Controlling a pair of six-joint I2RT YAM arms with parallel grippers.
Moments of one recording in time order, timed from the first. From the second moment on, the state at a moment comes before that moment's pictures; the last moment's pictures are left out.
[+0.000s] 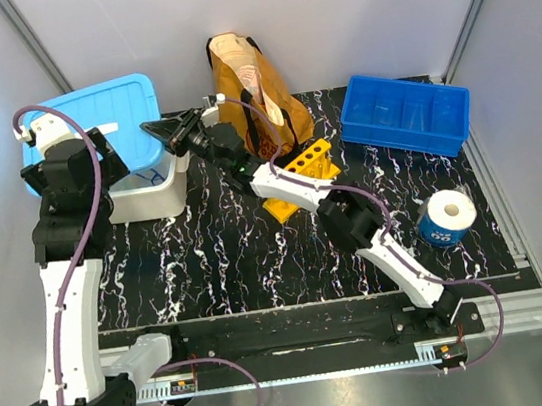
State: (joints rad) left arm -0.08 1.05 1.46 -0.80 -0.55 -0.26; right arm 0.87 2.51 2.22 0.63 -0.04 1.49
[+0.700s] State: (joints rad) left arm -0.08 0.99 1.40 -0.71 -0.55 -0.19; right arm 0.88 2.69 2.38 0.42 0.03 1.62
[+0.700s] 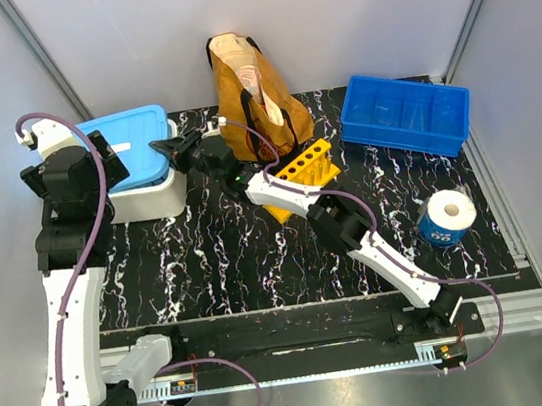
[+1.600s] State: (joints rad) left arm 0.16 1.39 1.43 -0.68 -0.32 -0.24; right arm 0.84 2.33 1.90 0.33 0.02 1.34
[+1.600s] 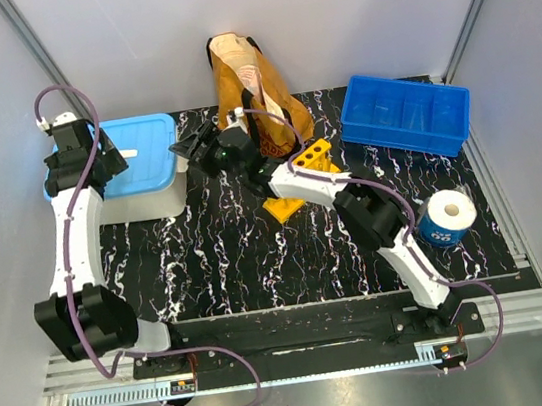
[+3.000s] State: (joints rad) left arm 0.17 1.76 1.63 -0.55 -0.05 -0.27; right arm 0.77 2.50 2.32 -0.11 -0.15 1.00
